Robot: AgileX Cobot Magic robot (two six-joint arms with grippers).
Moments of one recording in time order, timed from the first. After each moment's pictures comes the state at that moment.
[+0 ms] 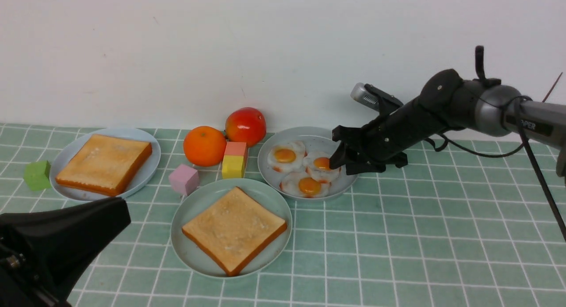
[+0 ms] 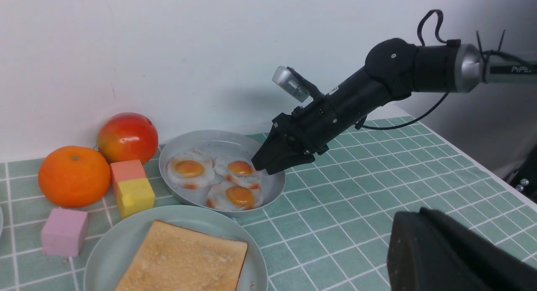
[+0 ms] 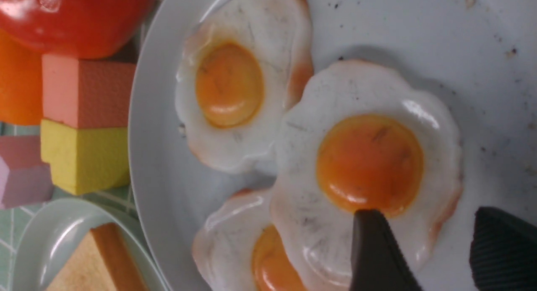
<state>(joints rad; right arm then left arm) 0.20 2.32 -1.81 0.76 0.75 -0.23 -0.69 0.51 -0.46 0.25 0.13 -0.50</state>
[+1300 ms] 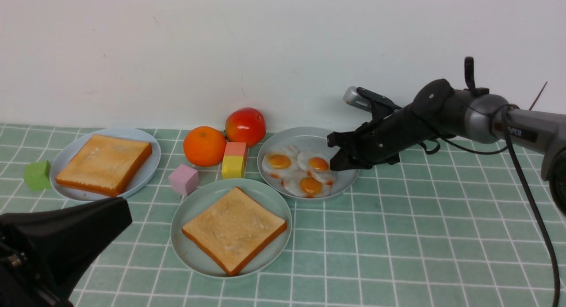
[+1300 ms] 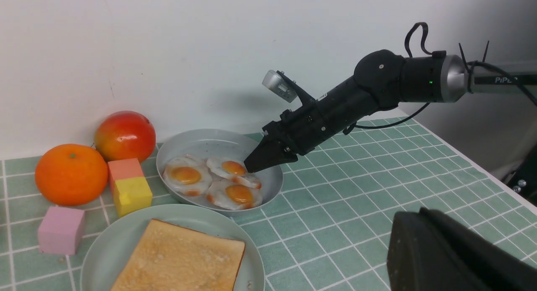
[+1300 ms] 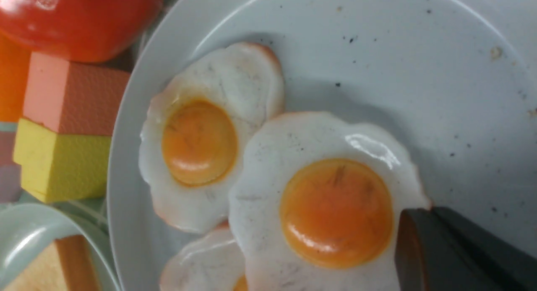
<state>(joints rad) 0.21 2.36 -1.83 0.77 0.68 -0.38 -0.69 0.51 -0.46 0.24 0.13 -0.50</state>
